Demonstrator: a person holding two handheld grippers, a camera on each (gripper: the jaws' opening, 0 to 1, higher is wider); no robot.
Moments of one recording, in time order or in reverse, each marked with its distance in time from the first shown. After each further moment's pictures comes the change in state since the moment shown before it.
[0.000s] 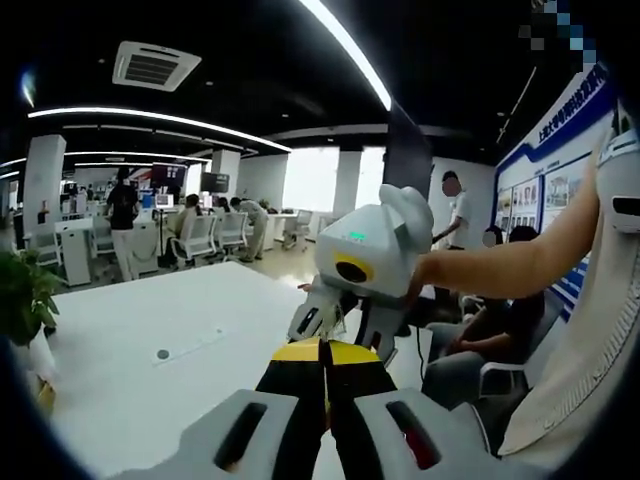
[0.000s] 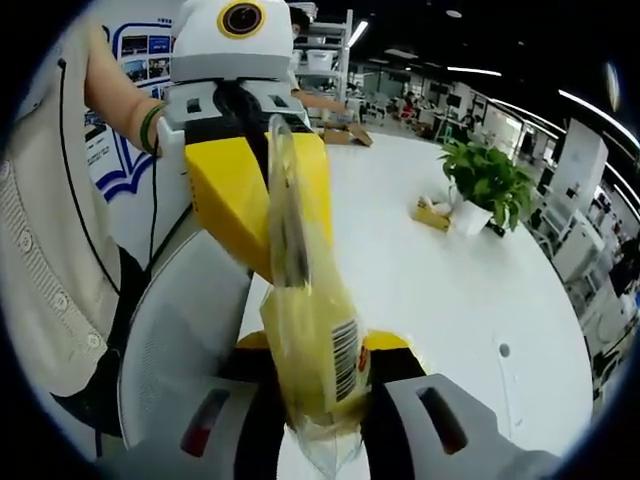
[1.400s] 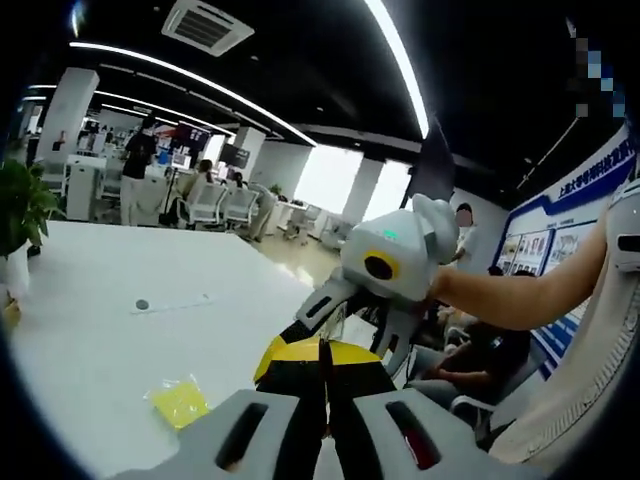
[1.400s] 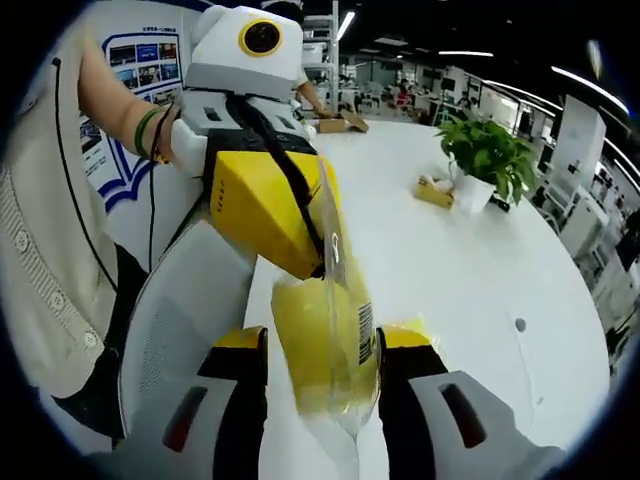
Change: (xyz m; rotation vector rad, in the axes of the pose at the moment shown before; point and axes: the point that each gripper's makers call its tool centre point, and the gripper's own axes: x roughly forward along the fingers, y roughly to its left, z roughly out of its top) left arm 0.021 0.017 -0.039 -0.258 0.002 0.009; right arm 0.008 0.000 -0.038 0.092 0.014 0.009
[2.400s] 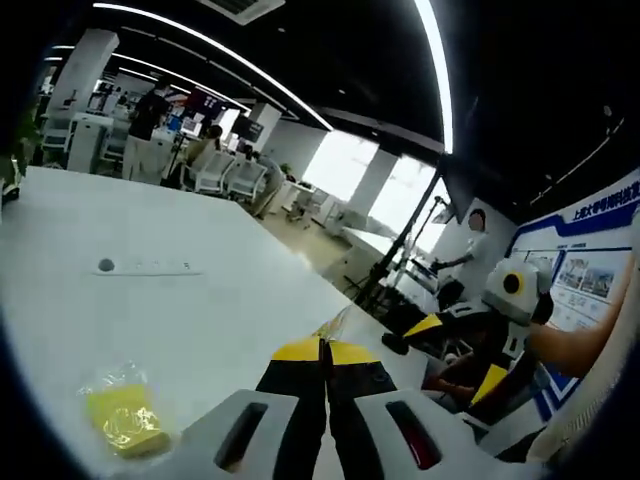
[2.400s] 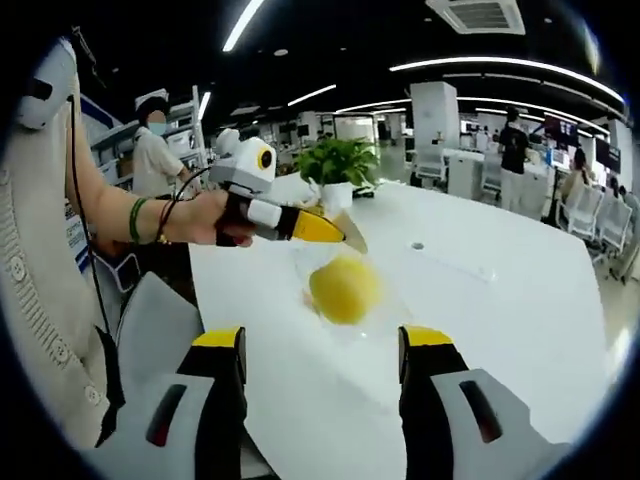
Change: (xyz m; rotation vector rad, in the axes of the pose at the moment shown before) left arm 0.143 0.031 -0.058 -0.131 0.057 0.016; right arm -0.146 0.013 -0.136 0.467 -0.351 -0.501
